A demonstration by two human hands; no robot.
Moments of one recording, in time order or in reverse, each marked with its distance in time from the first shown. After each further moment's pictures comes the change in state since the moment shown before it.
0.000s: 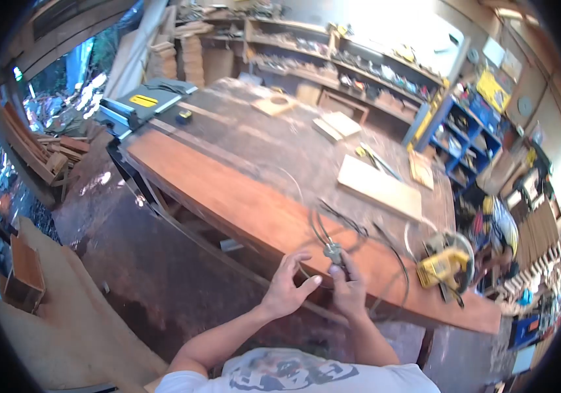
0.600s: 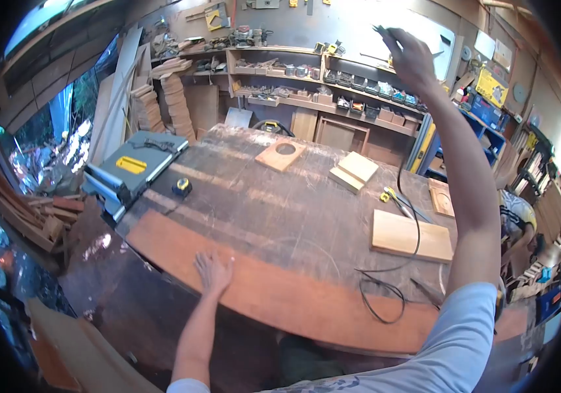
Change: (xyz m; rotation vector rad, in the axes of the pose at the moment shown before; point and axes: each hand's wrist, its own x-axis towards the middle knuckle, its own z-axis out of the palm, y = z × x) left_hand 0.264 -0.114 -0.391 1.425 0.440 -0.212; right_hand 0.606 -0.213 0.019 -0.993 0.413 -1.158
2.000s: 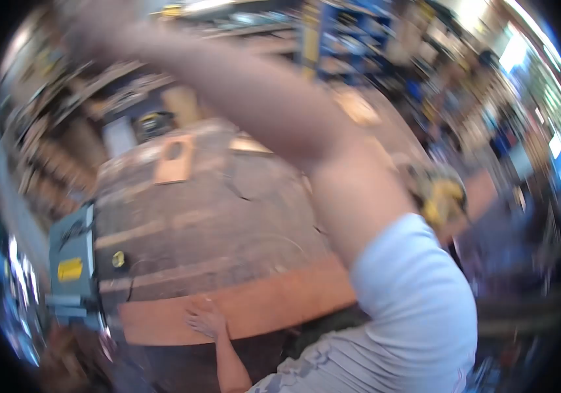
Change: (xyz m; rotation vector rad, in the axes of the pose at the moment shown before) left_hand 0.007 -0.018 0.032 0.302 -0.063 -0.091; right_hand 0.124 -0.048 0.162 0.005 0.126 0.278
